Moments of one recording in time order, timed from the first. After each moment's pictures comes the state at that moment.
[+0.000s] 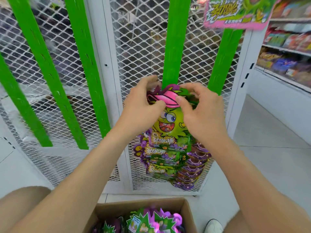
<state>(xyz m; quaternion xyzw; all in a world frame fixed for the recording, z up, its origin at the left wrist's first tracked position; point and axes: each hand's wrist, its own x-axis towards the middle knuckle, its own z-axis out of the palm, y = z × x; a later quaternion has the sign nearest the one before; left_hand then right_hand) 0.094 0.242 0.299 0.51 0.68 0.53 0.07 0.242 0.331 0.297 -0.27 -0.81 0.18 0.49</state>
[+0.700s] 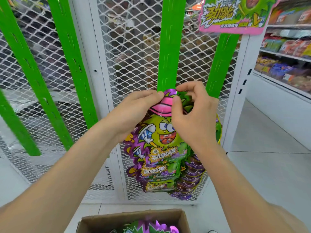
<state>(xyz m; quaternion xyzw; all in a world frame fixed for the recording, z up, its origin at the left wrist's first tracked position) 0.086 0.263 0.311 0.47 0.58 0.57 0.34 0.224 0.348 0.289 -0.26 -0.76 0.17 0.58</state>
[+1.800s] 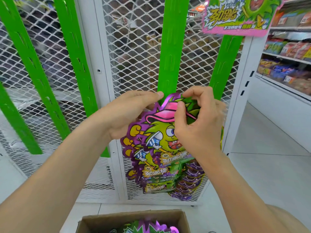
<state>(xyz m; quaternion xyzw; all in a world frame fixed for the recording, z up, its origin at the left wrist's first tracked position) 0.080 0.242 0.328 0.41 0.62 0.53 0.40 0.237 0.331 0.280 -0.21 -0.76 0.10 0.61</state>
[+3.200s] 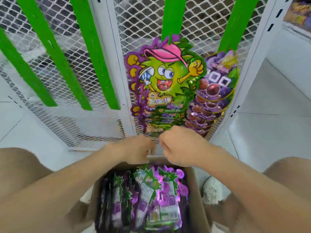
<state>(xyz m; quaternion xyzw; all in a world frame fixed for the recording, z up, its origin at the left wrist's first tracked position) 0.086 0.183 0.095 0.69 0.69 -0.07 0.22 0.263 0.268 0.166 -0.18 -0.98 0.06 -0.08</state>
